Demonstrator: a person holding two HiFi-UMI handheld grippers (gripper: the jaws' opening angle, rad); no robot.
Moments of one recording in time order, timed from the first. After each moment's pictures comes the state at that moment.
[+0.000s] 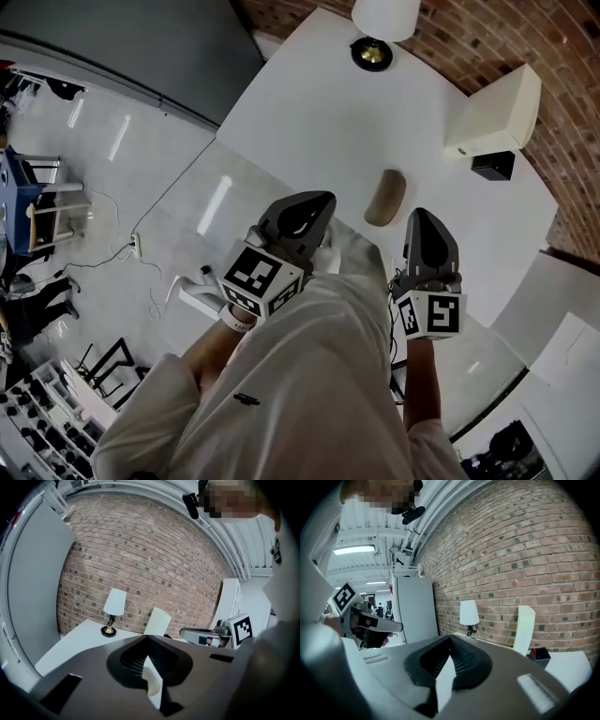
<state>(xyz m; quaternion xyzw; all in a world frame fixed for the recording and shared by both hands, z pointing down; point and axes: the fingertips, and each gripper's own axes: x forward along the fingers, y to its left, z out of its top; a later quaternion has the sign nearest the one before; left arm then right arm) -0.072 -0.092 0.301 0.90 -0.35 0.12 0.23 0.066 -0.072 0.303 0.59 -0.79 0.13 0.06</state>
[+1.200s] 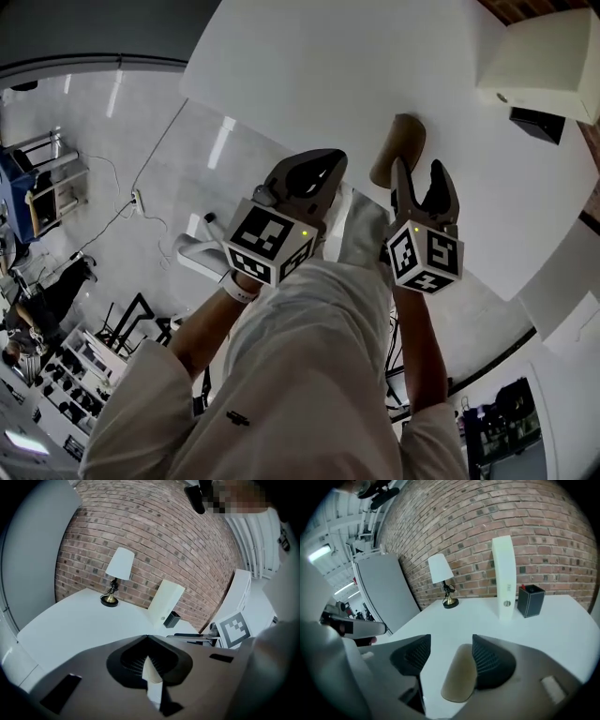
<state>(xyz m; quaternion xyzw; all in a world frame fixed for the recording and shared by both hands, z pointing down) -0.033 -0.109 0.461 0.87 -0.33 0.21 0.31 0.093 -0.097 0.504 0.65 -0.67 0.34 0.10</state>
